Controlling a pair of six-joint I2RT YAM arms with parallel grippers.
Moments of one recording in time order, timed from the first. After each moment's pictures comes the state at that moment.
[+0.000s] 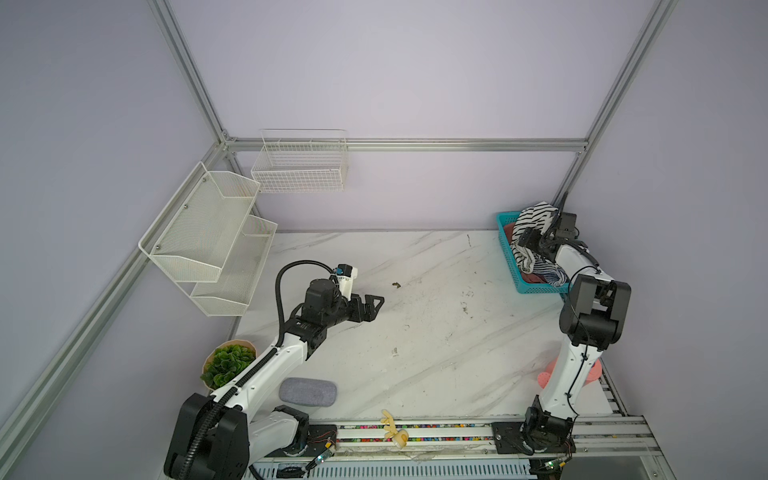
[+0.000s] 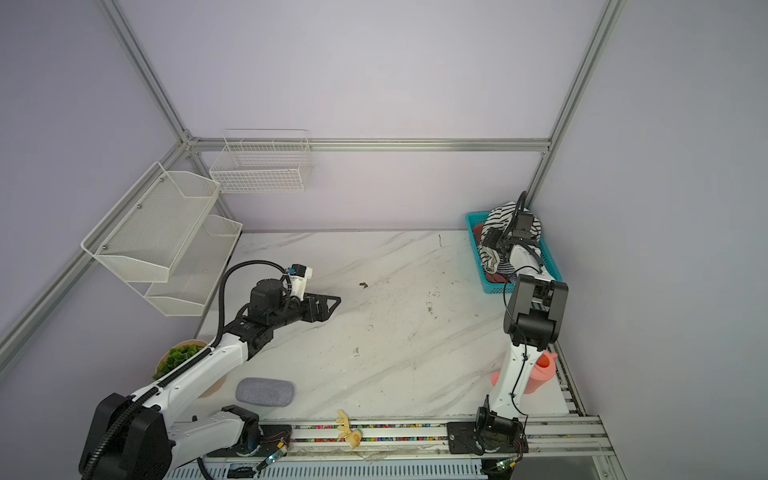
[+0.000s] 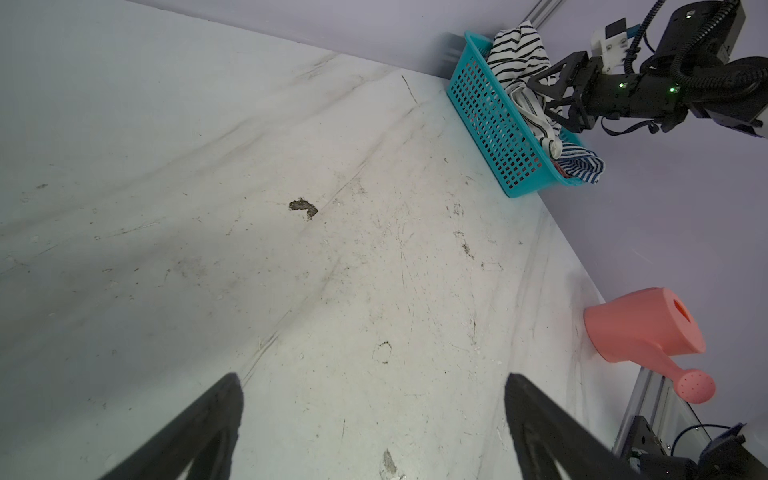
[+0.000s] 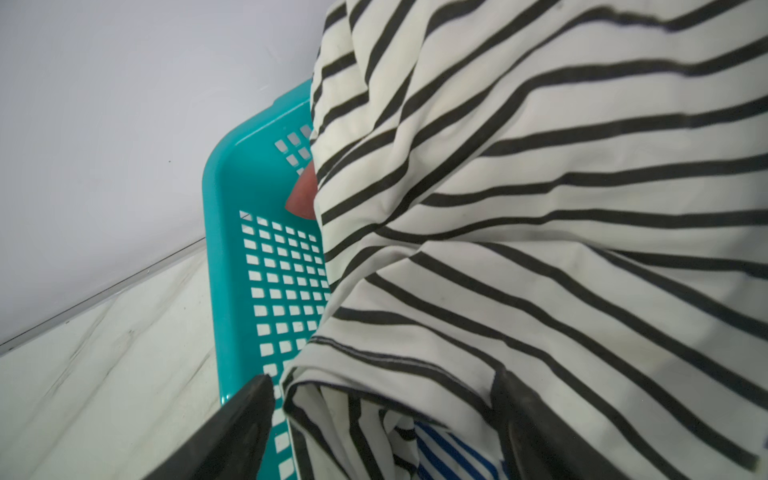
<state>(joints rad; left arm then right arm) -0.33 1.16 0.70 -0.04 0.37 -0.37 -0.24 2.10 1.71 -0.32 -0.16 0.26</state>
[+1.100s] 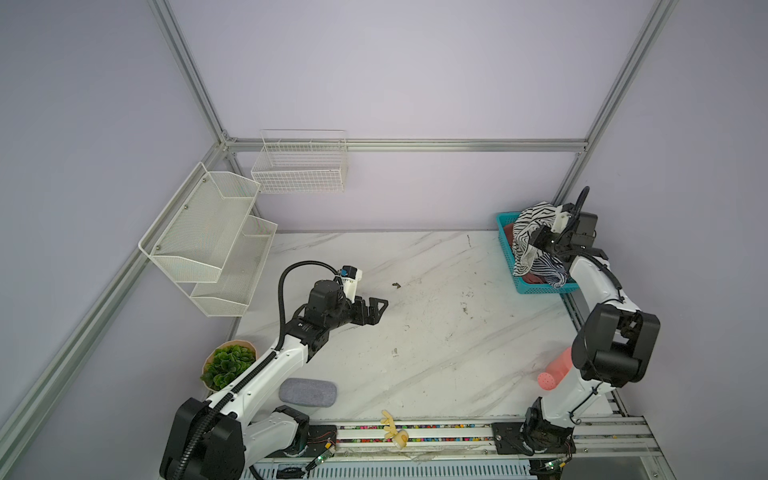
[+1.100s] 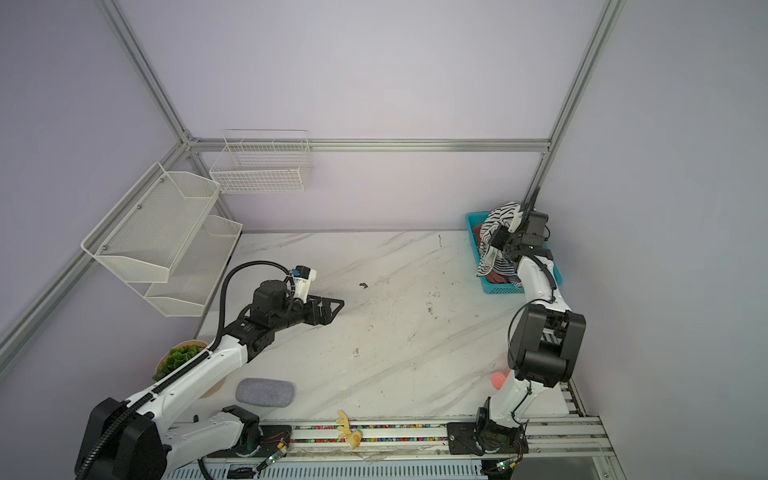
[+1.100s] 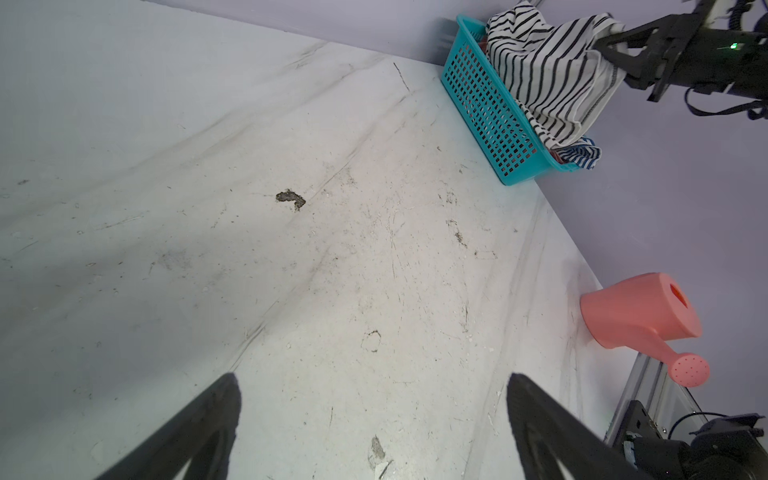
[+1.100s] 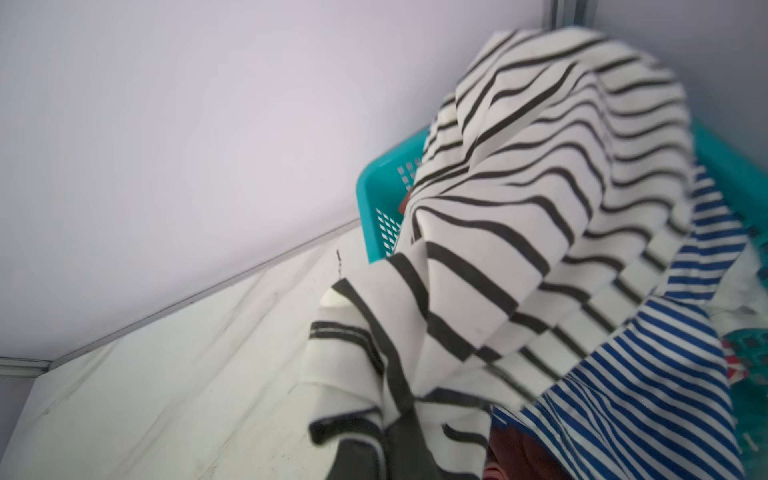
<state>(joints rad) -0.38 1.13 0.72 -0.10 0.33 -0.36 -0.24 1.69 1.44 -0.24 -0.32 0.32</state>
